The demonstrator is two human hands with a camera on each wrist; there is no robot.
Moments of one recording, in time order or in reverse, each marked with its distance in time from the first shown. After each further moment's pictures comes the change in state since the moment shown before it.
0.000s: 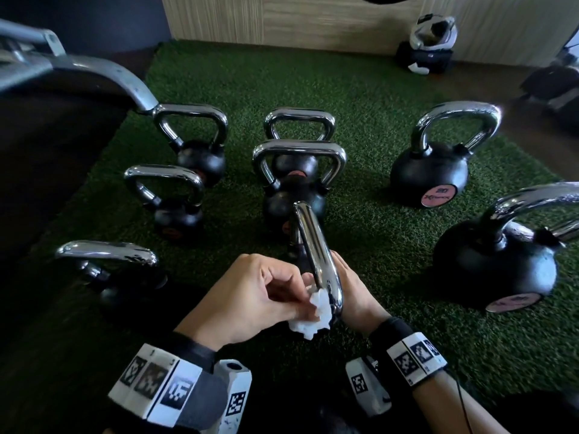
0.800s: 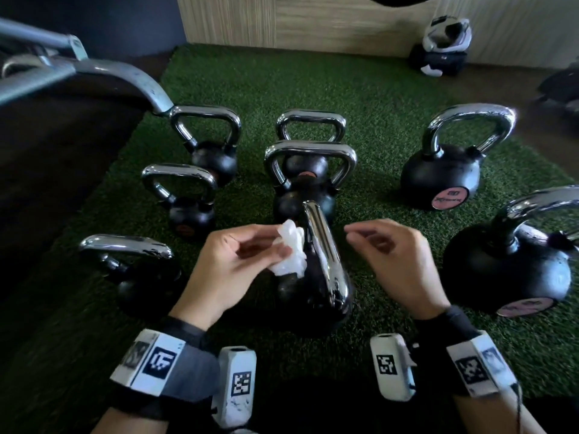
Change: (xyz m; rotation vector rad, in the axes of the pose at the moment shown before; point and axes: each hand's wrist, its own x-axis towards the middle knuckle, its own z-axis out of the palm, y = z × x) left_hand -0.001 -0.009 -0.020 -0.280 0.402 -0.023; right_hand -0.004 -0.062 -0.066 -0.053 0.359 -0.067
